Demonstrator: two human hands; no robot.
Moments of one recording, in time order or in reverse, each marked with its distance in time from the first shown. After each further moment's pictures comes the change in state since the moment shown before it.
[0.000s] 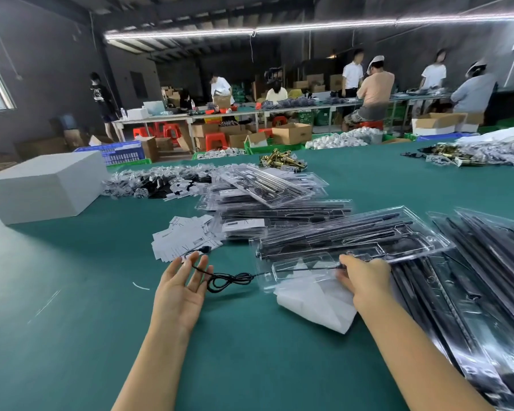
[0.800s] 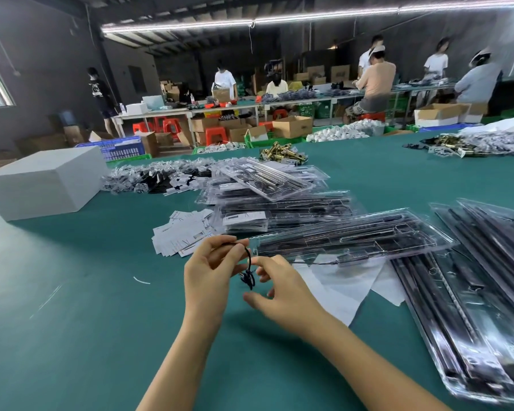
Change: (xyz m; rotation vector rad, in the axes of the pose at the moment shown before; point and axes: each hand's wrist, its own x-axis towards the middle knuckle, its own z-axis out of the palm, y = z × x) left_hand -0.044 -0.020 0.038 0.597 -0.252 0.398; right_hand -0.093 0.026 0.046 -0.584 -0.786 -0.897
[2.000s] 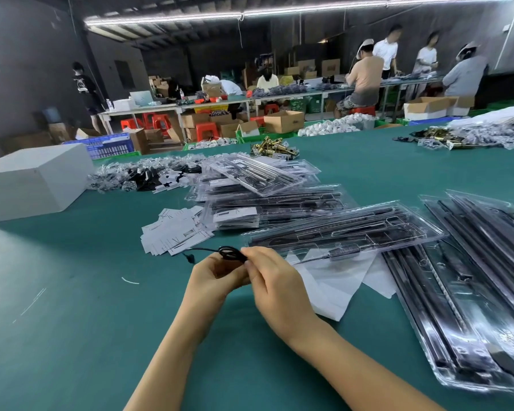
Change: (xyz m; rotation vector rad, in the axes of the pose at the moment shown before) left_hand 0.000 -0.017 -0.009 0.106 -0.310 -0.194; right_hand -0.003 -0.010 0.008 -0.171 0.406 -0.197
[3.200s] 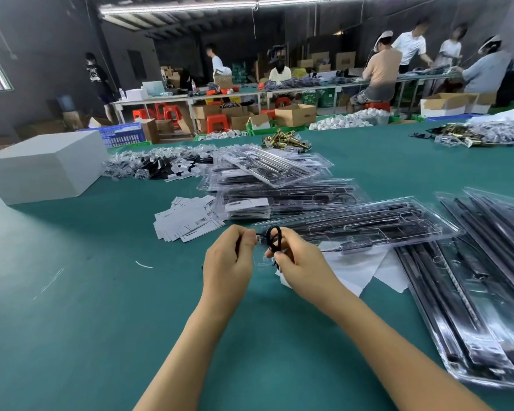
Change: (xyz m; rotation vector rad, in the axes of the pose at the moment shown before) left_hand 0.001 0.008 0.017 0.565 0.301 0.399; right_hand 0.017 0.016 -0.024 0.285 -0.331 0.346
